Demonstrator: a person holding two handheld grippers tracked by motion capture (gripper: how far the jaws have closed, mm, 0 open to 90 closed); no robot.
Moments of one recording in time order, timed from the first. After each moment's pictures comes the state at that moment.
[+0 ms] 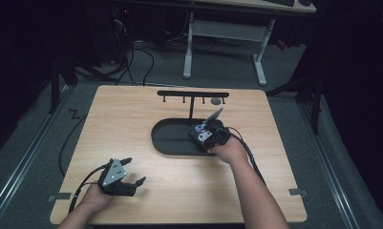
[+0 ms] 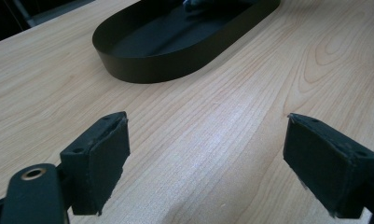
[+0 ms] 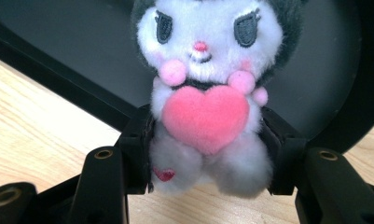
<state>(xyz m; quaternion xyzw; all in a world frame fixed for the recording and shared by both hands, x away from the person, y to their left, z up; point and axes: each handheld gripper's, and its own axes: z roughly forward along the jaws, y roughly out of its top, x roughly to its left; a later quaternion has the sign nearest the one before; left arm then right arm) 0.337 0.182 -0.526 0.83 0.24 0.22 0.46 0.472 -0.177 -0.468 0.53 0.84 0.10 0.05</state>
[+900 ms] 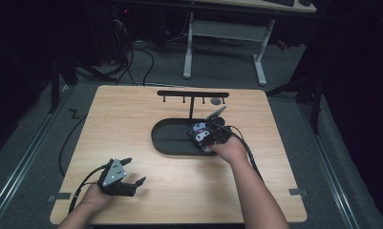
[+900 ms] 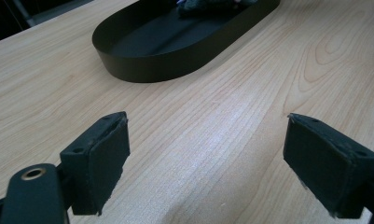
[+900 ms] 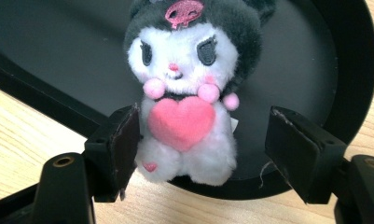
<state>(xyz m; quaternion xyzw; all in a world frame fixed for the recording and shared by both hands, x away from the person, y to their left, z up) 0.337 0.182 -0.526 0.83 0.24 0.22 0.46 0.474 -0.181 -0.461 0.55 0.82 0.14 0.07</state>
